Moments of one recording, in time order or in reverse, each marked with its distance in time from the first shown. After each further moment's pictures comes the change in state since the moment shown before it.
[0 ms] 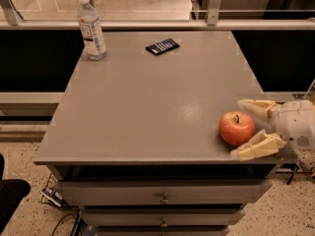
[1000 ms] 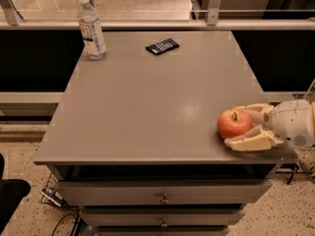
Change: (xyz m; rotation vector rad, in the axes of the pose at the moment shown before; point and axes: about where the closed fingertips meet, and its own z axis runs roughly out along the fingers) arm -0.003 0.002 0.005 -0.012 -0.003 -0.005
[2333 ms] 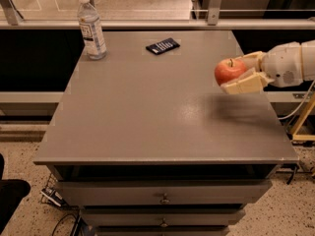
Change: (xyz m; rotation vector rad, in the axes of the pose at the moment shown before) arm -0.061 -0.118 0.000 0.059 0.001 0.005
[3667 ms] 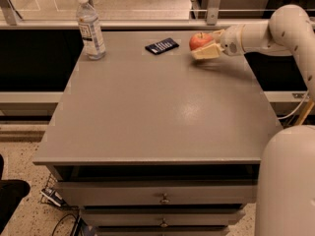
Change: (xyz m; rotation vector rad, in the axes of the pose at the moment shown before) arm -0.010 -0.183 0.132 0.160 -0.053 0.041
